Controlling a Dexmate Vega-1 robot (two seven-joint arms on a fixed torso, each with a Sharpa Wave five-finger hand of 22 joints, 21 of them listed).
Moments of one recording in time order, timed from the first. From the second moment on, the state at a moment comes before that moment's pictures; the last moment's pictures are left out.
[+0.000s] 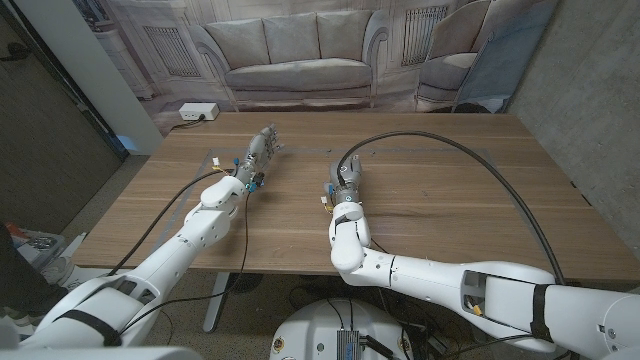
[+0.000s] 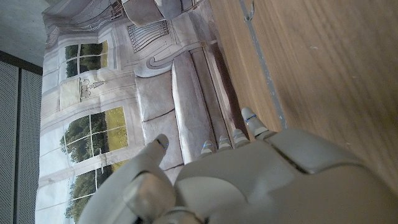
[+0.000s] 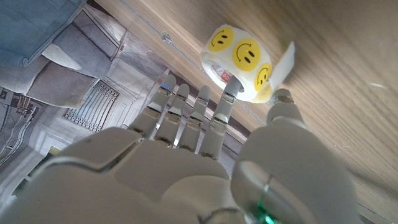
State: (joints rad) left arm 0.72 0.46 0.41 -1.12 -0.65 -0.30 -0.17; left_hand 0.17 0.13 0.51 0.14 0.22 -0.17 -0.06 0.19 0.19 -0.17 0.04 0.21 0.19 -0.17 0.04 0.19 0.18 -0.17 0.05 0.67 0.18; right arm -0.51 -0.22 -1.37 -1.37 -1.11 -1.18 -0.03; right_hand 0.71 -0.02 0.26 -0.17 0.26 0.82 -0.18 0.43 0.26 0.57 -0.11 0.23 0.20 0.46 -0.05 0.20 0.19 0.30 0.04 0.48 0.18
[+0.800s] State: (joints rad) left arm 0.70 0.44 0.42 -1.11 -0.66 -0.30 -0.20; left_hand 0.17 0.13 0.52 0.15 0.22 -0.17 -0.06 0.19 0.19 -0.17 0.04 0.21 0.19 -0.17 0.04 0.19 0.18 -0.17 0.05 0.67 0.18; right arm -0.47 -0.27 -1.42 -1.43 -1.15 -1.22 0.14; right_hand 0.91 0.01 0.34 -0.17 0.26 0.79 -0.20 0.41 0.23 0.52 -0.12 0.22 0.20 0.41 -0.04 0.19 0.18 0.33 0.01 0.48 0.19
